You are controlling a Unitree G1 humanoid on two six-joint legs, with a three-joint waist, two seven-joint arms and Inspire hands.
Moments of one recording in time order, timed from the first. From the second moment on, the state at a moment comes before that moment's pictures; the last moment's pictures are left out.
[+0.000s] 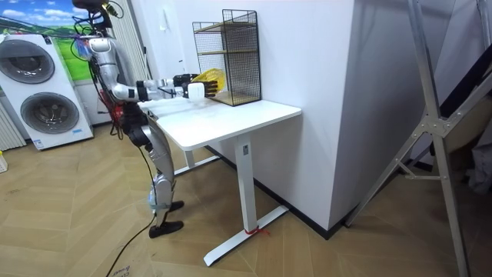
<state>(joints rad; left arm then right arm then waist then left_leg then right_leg) 0.04 0.15 -0.26 0.01 -0.54 -0.09 -0.01 0.00 -0.20 0.23 0.13 0.35 -0.09 -0.04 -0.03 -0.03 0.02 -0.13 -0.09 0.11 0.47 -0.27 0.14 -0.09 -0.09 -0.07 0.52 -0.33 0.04</state>
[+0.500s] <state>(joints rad) -0.01 0.18 -0.27 0.01 -0.49 -0.05 -0.01 -0.08 -0.21 0.21 0.14 0.30 -0.06 -0.06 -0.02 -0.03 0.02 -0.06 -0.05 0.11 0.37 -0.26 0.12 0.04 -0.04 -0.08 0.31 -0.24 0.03</state>
